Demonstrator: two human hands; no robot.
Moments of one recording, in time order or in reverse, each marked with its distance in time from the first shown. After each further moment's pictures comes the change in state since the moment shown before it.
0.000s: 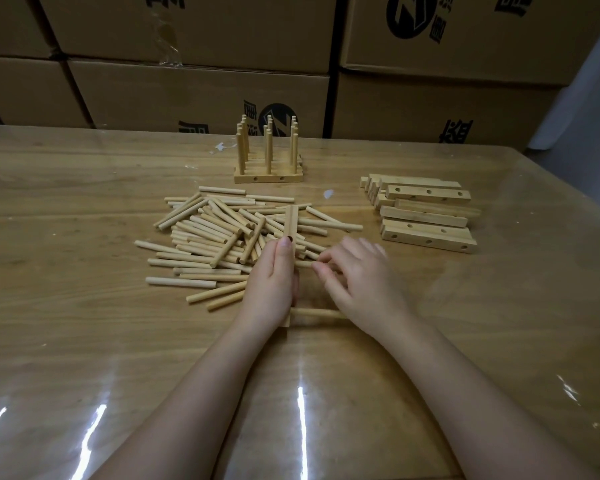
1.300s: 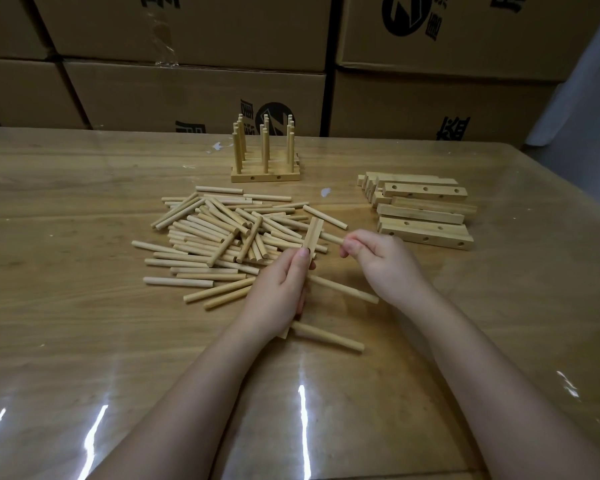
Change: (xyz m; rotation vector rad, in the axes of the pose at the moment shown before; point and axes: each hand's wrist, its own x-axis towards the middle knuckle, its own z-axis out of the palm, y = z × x) left_hand -0.013 0.014 -0.001 0.119 -0.209 -0.016; right_hand 0.009 0.030 -0.016 0.355 -0.109 0.331
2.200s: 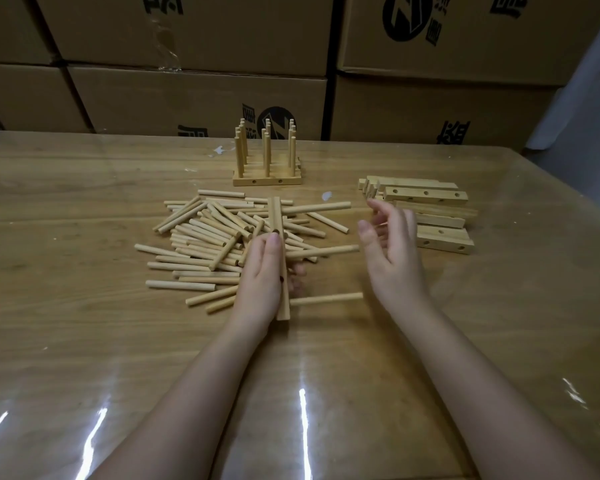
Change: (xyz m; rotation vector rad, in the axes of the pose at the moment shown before) left_hand 0.010 -0.005 -0.005 -0.395 0.226 -0.024; right_hand 0.001 0.000 0.009 0.182 0.347 -0.088
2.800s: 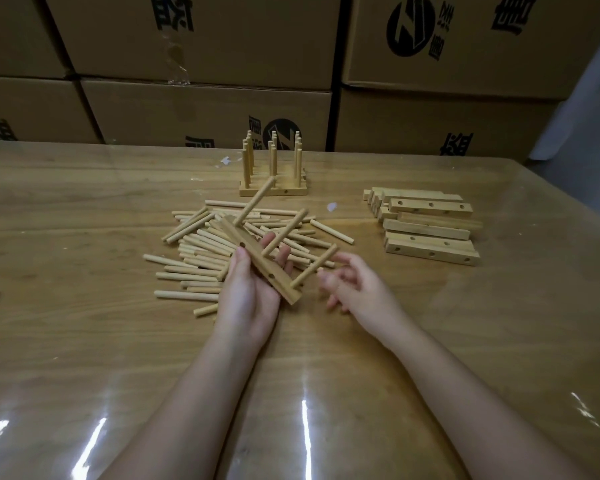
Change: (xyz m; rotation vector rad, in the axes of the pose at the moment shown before) left_hand 0.019 -0.001 -0.013 -0.795 0.139 -0.293; right_hand -0.017 -0.008 0.025 0.369 -0.423 0.369
